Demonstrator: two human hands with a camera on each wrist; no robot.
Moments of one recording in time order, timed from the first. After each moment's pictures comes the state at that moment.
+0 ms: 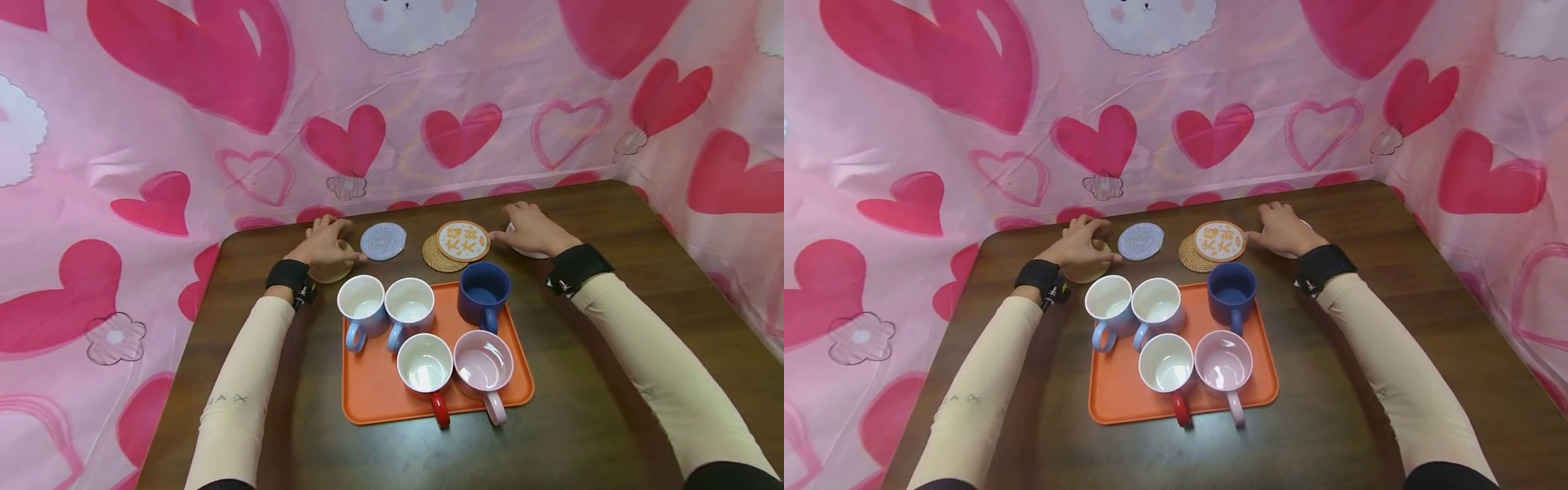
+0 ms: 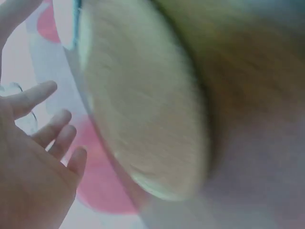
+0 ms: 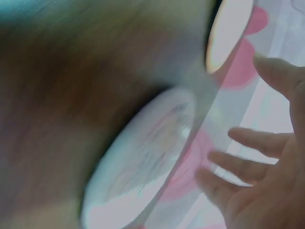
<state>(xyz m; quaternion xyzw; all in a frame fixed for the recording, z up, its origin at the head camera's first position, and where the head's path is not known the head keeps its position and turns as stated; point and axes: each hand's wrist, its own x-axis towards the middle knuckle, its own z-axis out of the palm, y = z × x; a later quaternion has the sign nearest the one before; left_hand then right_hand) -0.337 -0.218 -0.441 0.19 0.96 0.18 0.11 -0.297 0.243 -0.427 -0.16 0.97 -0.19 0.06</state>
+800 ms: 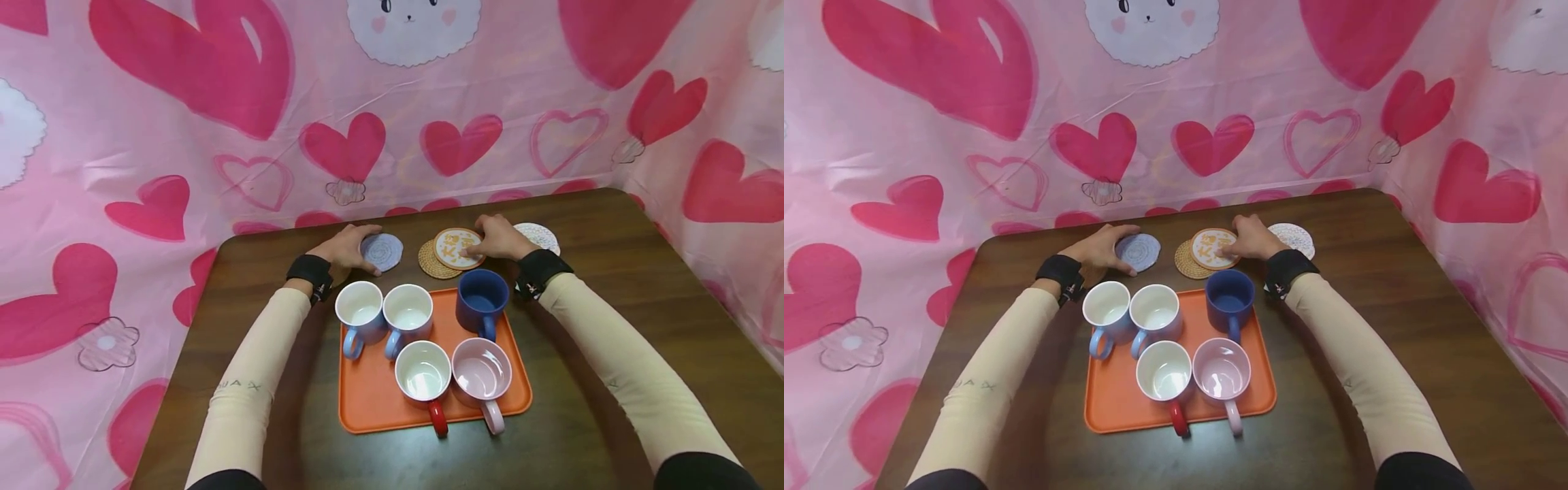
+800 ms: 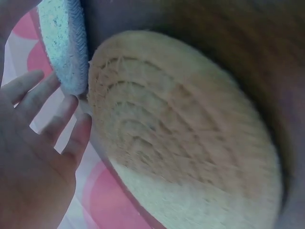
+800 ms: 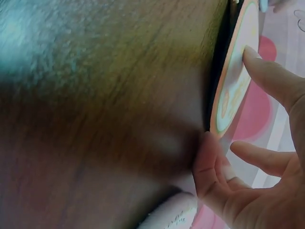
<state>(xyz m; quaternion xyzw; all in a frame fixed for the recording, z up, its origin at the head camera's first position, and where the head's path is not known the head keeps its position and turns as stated) -0.349 -0.183 -0.452 0.28 0.93 0.20 0.15 -0.319 0.191 -0.448 -0.13 0.95 -0.25 0.09</state>
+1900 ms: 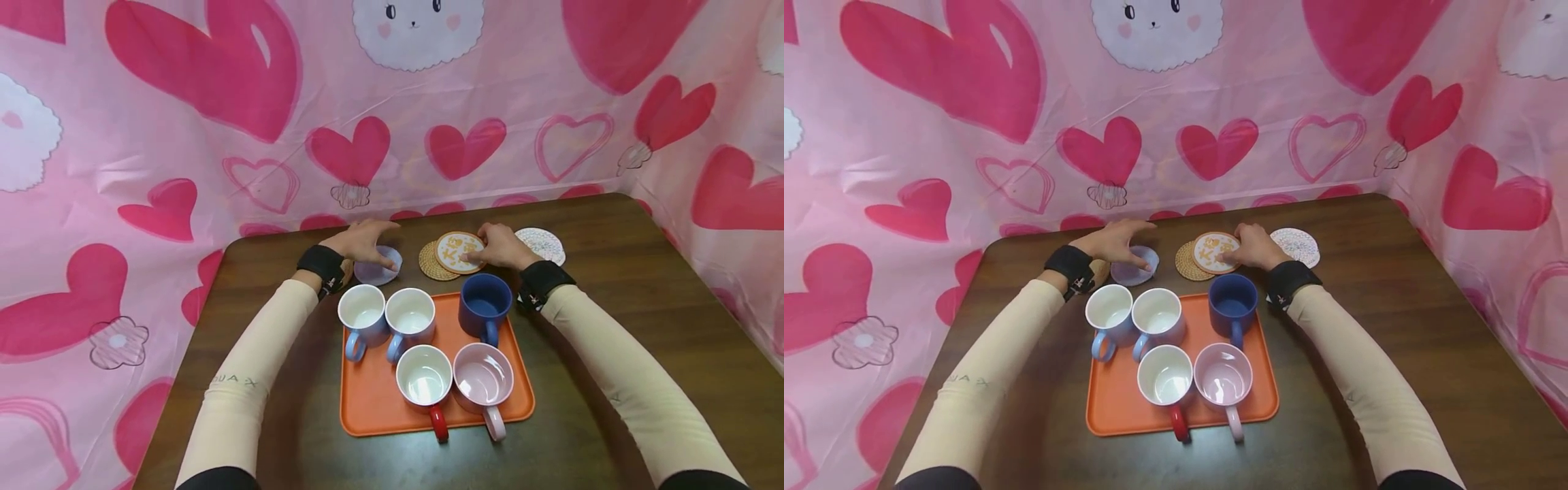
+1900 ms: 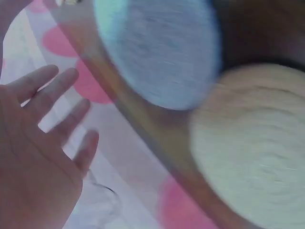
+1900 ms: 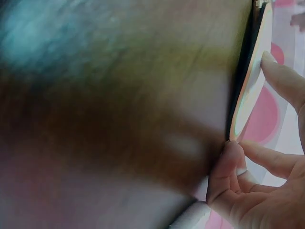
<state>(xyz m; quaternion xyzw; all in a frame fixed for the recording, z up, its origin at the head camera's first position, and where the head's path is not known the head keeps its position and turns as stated) -0.336 -0.147 -0.413 0.30 0.93 0.13 0.16 -0.309 0.191 -0.457 -0.12 0.95 -0.27 0.08</state>
